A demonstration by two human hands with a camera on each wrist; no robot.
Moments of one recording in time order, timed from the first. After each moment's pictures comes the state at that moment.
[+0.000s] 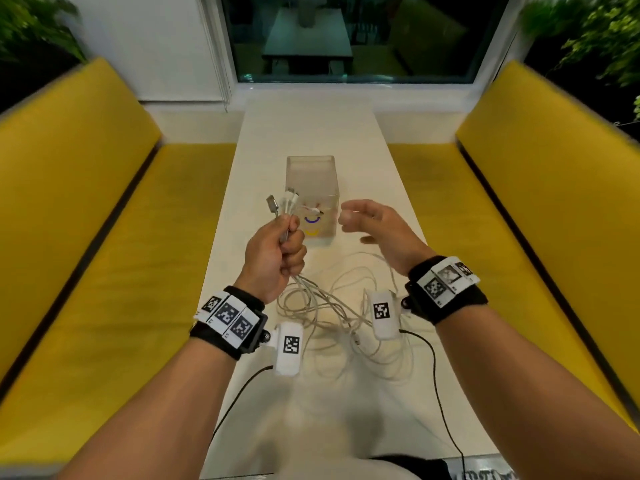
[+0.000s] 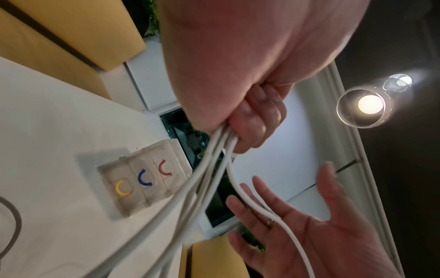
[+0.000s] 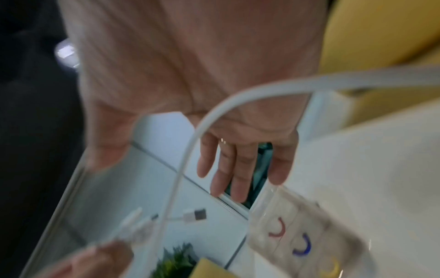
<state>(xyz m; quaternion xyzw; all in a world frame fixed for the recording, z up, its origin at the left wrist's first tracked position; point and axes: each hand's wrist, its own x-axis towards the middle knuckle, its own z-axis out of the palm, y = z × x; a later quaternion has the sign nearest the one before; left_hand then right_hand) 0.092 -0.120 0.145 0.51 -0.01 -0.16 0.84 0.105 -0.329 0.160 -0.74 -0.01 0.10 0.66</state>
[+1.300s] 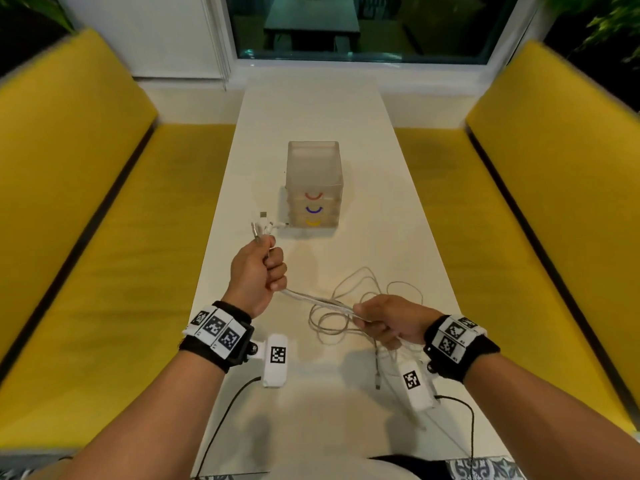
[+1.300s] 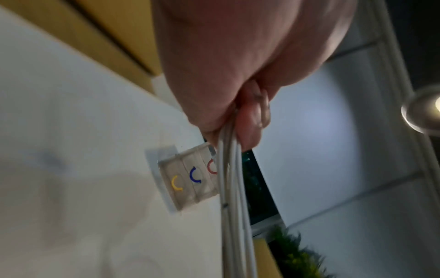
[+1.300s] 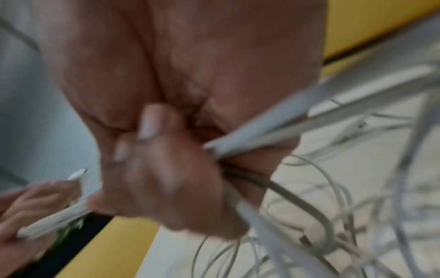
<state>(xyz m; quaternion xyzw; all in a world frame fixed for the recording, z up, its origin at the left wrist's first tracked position) 0.104 -0.095 0.089 0.52 0.13 -0.12 0.84 0.053 -0.358 0.052 -0.68 0.03 0.43 0.59</state>
